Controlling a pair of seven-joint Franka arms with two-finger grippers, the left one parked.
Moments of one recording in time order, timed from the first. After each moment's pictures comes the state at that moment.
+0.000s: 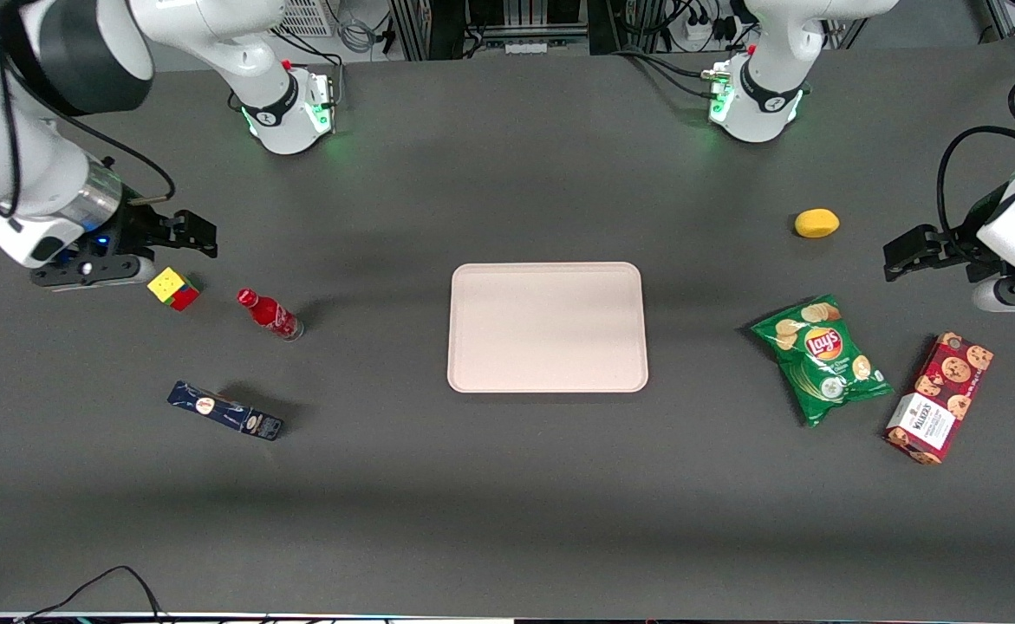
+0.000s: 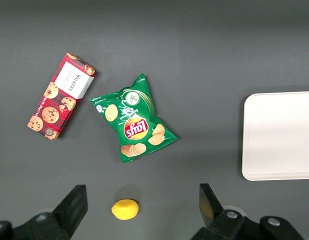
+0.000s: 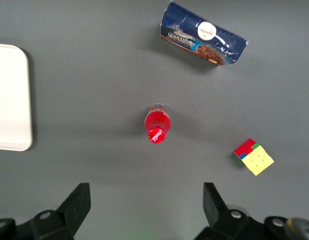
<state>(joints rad) 0.15 -0.13 -0.04 -2.00 0.00 1.79 0.04</state>
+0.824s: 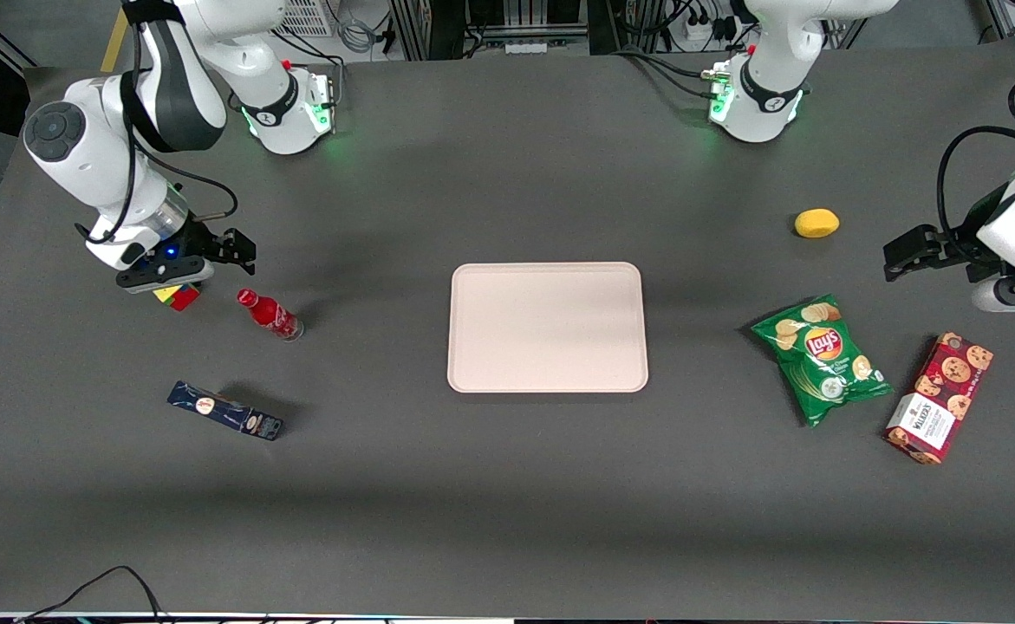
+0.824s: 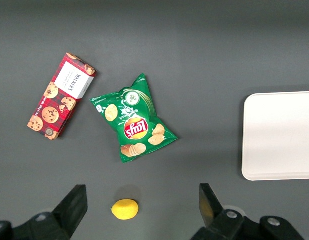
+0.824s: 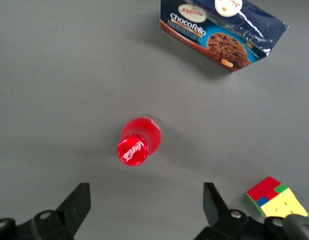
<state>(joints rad) 0.12 -0.21 -0.05 -2.49 0.00 2.36 -0.10</state>
